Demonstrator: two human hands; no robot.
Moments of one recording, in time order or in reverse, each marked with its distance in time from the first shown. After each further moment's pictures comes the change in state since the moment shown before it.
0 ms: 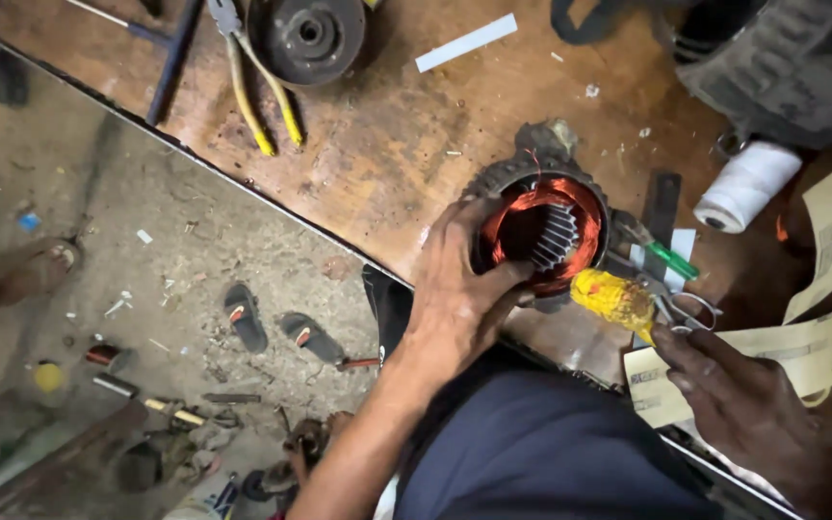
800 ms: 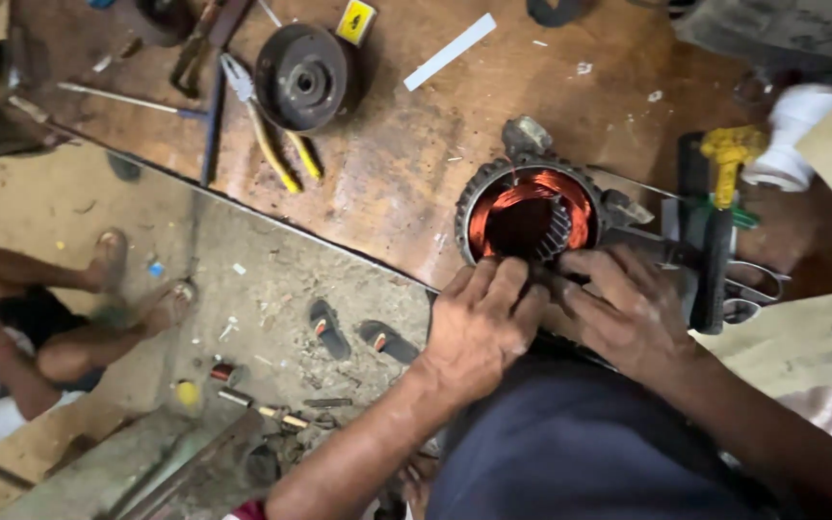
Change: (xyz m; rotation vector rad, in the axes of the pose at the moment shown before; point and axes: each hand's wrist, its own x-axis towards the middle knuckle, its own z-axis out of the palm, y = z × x) left_hand 0.007 0.033 0.000 0.440 -0.334 0.265; right_hand 0.110 -0.041 0.047 0.130 0.342 -0.098
